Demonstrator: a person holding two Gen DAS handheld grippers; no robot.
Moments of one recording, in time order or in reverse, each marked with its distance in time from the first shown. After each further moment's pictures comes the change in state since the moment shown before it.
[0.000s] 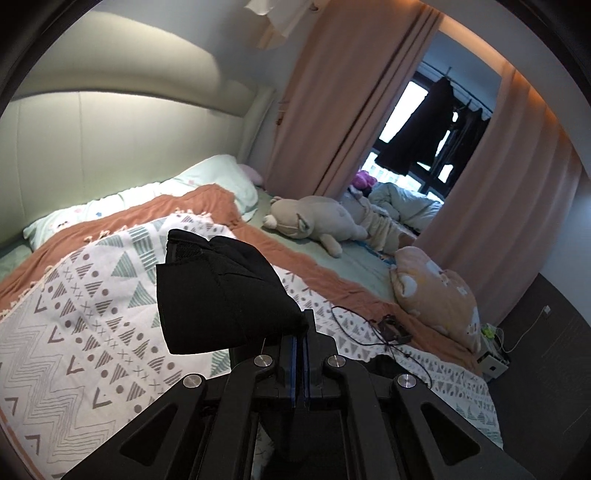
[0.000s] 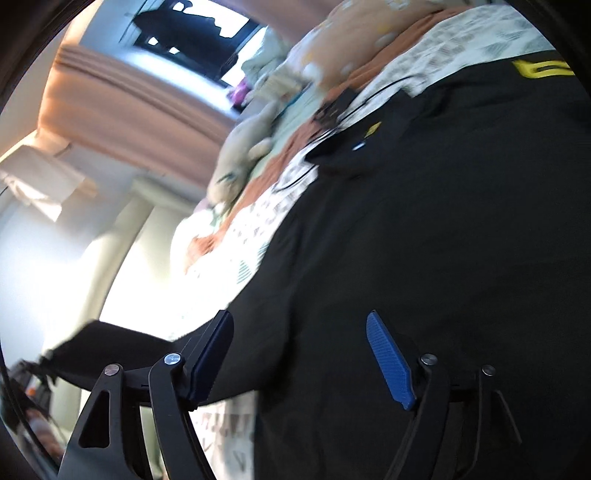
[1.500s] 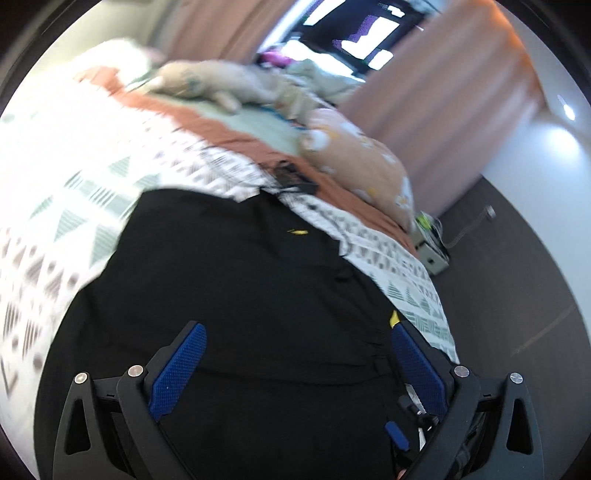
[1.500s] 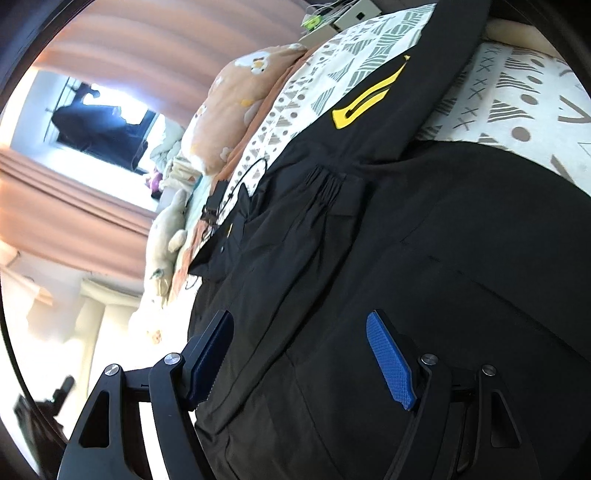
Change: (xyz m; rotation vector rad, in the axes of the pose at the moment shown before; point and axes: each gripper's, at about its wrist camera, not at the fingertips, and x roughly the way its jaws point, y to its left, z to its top) left arm 0.110 -0.138 -0.232 0.006 0.429 -0.264; right arm -0.099 -0.137 0.044 0.259 -0.177 -0.187
